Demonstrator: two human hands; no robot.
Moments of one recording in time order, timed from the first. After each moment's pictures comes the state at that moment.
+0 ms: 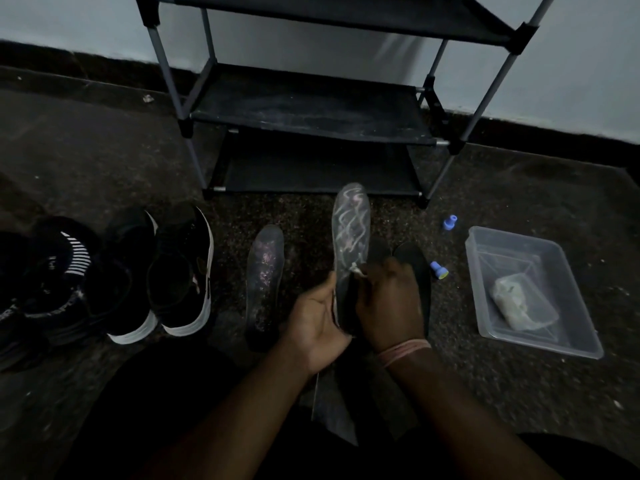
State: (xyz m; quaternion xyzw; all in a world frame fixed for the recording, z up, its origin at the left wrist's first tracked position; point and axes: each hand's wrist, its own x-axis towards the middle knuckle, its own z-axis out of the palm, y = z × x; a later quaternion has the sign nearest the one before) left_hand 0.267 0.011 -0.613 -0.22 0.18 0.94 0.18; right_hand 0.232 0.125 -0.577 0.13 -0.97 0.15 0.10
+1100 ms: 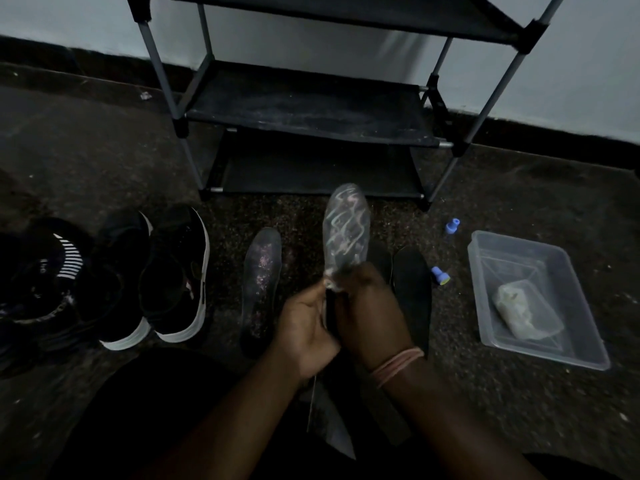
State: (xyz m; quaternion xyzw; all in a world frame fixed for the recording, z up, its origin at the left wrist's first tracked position) left_hand 0.260 0.005 -0.618 -0.21 0.17 0.95 0.16; right_hand 0.236 0.108 -0.575 0.22 -0.94 0.27 0.03
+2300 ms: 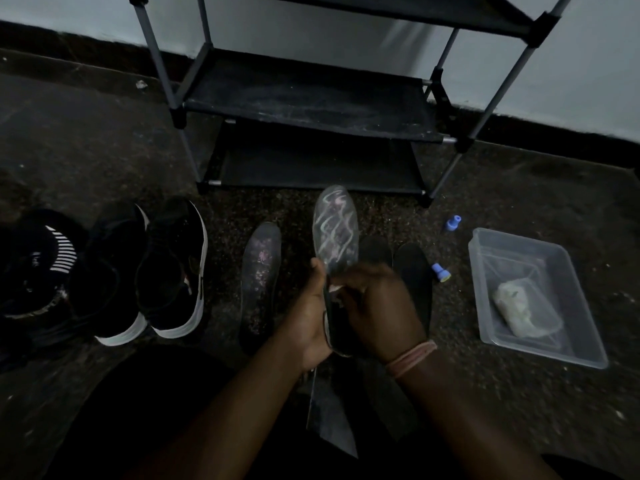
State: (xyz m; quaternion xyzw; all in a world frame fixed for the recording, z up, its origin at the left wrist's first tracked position) left_hand 0.251 0.004 -0.619 -0.19 0.27 0.92 0.20; right_hand 0.227 0.123 -0.572 0.28 -0.92 0.28 0.01
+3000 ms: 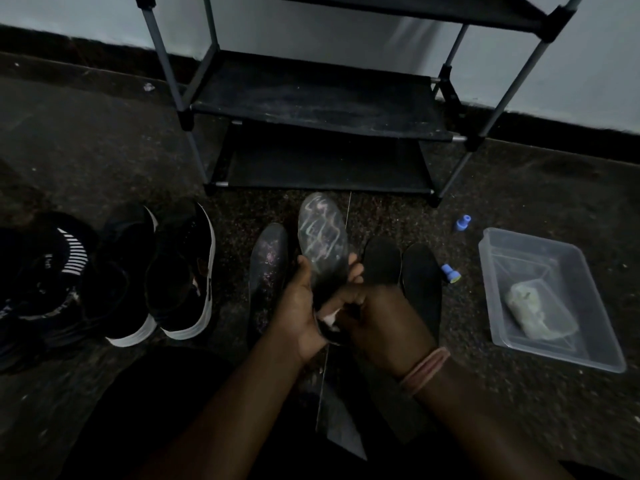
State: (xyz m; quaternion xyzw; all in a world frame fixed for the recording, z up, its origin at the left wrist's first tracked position) left_hand 0.238 -0.014 -0.623 -0.23 0.23 0.93 0.16; right_hand 0.238 0.119 -0.556 0.27 -0.87 0.38 -0.13
